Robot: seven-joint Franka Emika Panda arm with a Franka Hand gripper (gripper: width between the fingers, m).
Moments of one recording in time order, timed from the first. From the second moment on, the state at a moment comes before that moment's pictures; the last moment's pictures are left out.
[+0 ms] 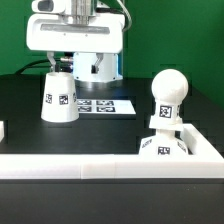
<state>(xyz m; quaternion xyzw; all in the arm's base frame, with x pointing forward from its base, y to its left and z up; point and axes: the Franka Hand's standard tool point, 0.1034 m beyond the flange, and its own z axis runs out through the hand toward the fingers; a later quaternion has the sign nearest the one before) 0.383 -0.068 0.101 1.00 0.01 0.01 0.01</state>
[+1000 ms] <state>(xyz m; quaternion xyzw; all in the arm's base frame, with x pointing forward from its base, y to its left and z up) 0.376 -0.070 0.075 1.00 0.01 0.00 0.01</state>
